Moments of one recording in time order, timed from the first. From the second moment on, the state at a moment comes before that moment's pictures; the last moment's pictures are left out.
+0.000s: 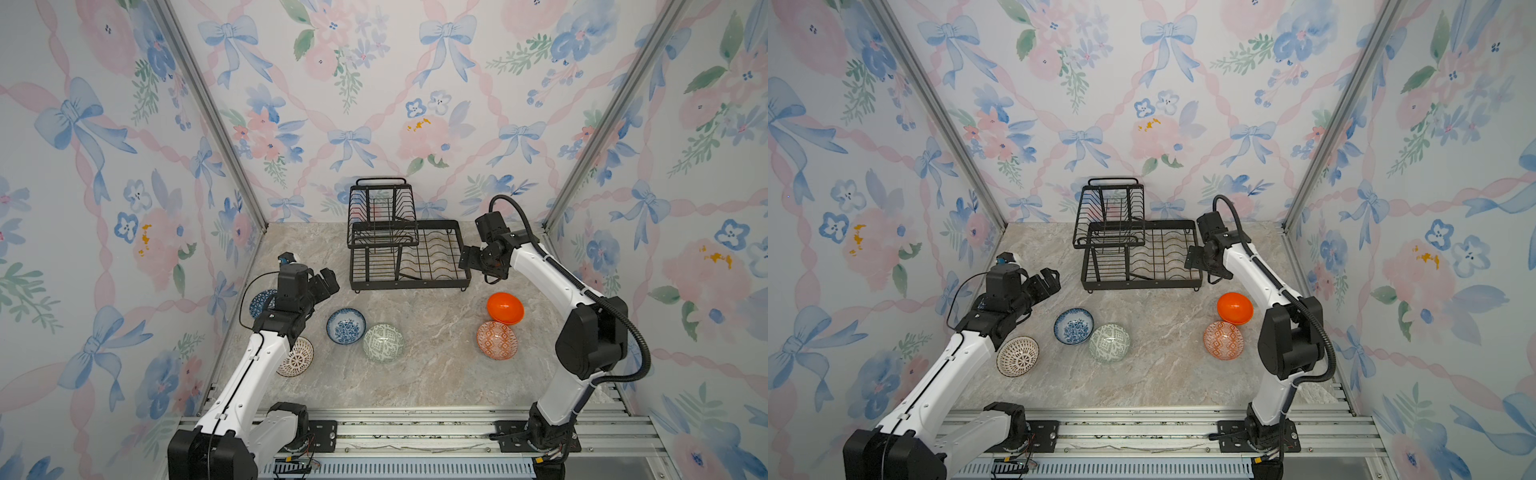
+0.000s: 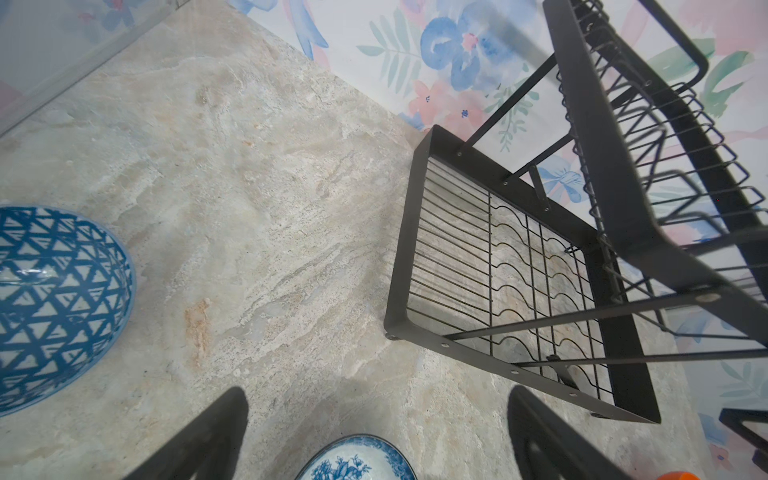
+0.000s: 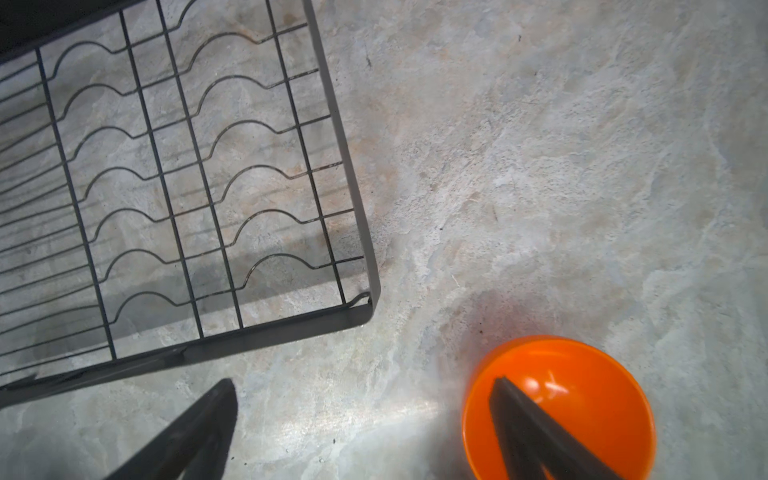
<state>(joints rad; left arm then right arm) -0.13 1.08 0.84 -0.36 -0.07 -0.59 0.33 1.78 1.58 -0.91 0.14 0.49</state>
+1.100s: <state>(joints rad) 0.15 1.68 1.17 -0.71 -0.16 -0.36 0.48 1.50 1.32 -0.81 0.12 0.44</state>
